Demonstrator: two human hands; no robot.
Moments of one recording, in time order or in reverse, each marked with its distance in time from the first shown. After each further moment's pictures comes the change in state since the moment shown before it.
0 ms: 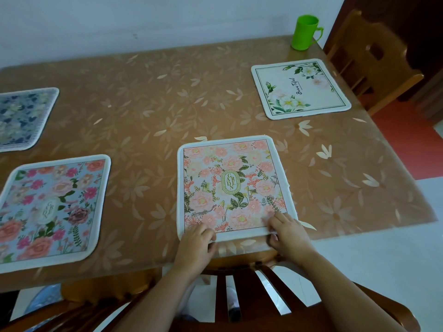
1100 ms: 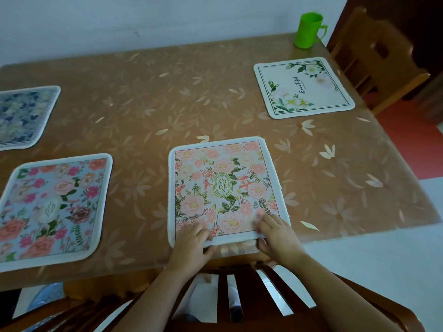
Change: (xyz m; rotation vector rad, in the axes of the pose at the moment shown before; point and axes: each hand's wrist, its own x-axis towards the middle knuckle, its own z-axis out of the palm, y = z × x) left_hand -0.006 -0.018 -0.001 0.013 -0.015 0.001; right_hand 0.004 -0.021 0.012 -0.090 0.203 -0.279
